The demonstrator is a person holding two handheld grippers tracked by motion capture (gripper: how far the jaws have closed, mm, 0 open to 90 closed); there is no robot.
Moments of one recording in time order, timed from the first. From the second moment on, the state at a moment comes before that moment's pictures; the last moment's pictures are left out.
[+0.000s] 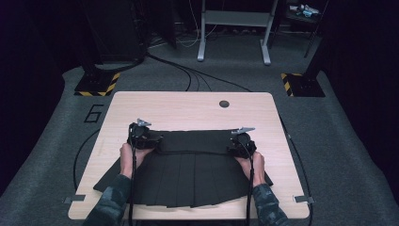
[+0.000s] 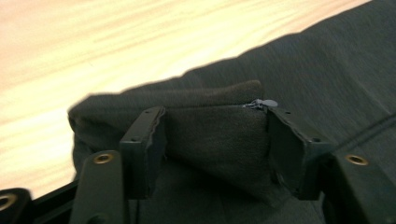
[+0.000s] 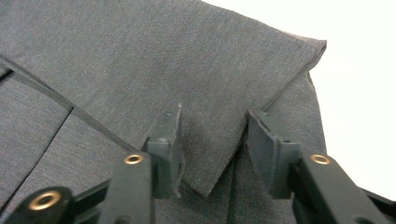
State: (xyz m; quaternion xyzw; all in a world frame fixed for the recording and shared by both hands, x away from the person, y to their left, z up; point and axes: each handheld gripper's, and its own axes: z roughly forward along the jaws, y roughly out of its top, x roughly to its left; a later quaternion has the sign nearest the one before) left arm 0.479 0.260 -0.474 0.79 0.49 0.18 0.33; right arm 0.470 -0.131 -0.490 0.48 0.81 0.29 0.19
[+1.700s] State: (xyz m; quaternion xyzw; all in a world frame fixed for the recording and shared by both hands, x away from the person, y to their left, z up) left arm 0.474 0.262 -0.461 0.80 0.45 0.19 0.36; right arm 0.455 -0.137 -0.467 0.47 0.79 0.33 0.20
